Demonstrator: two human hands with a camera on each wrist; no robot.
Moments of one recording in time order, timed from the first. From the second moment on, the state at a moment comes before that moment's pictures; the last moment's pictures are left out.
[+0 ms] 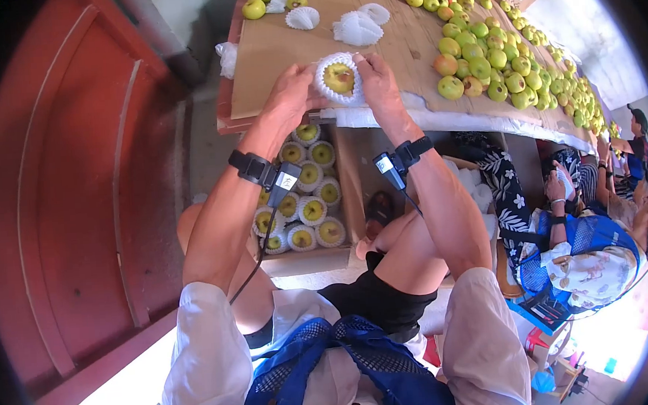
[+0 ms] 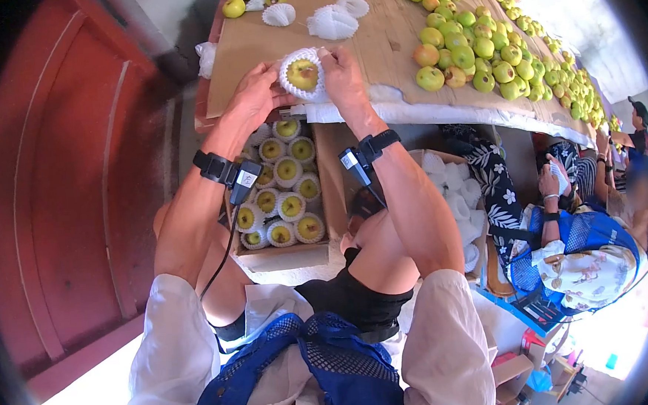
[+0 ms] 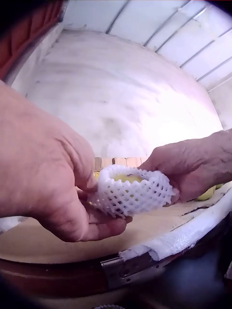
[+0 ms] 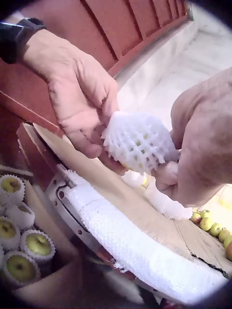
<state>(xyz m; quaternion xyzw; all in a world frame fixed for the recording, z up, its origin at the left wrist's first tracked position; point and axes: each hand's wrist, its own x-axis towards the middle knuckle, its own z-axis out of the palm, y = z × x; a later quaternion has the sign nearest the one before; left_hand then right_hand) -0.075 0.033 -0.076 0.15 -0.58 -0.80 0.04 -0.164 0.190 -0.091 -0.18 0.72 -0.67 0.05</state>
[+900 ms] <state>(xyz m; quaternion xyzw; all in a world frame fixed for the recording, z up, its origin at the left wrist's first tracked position) -0.059 0.039 -0.062 0.21 -0.53 -0.82 0.08 -0.132 0.176 -0.069 -0.25 0.83 -0.46 -0.17</state>
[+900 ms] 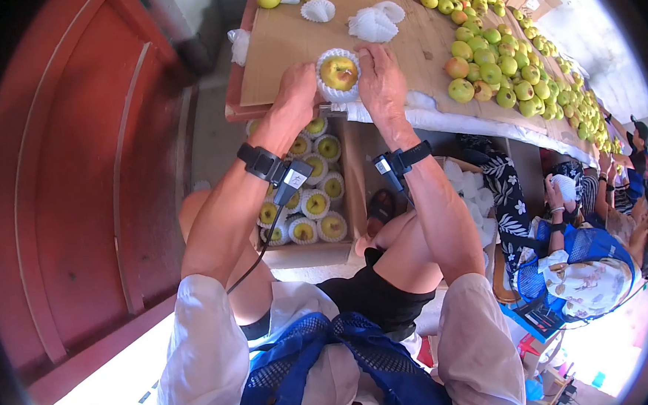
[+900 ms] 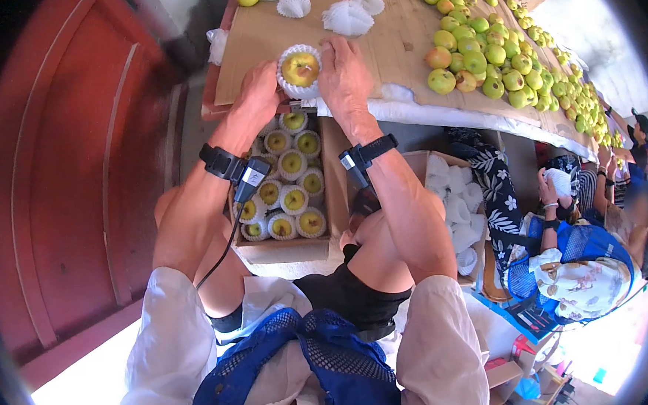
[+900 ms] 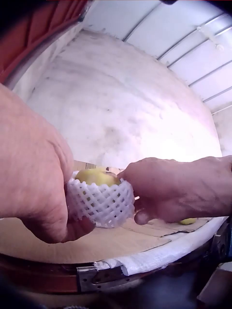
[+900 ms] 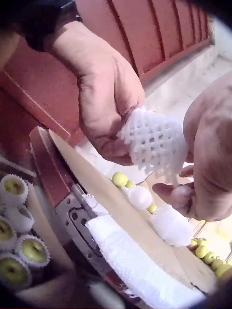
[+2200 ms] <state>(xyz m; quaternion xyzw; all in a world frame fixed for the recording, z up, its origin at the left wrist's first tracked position) 0.046 0.000 -0.104 0.20 -0.80 -0.57 0.00 -0.032 0.165 -0.076 -0.50 0.81 -0.30 0.11</state>
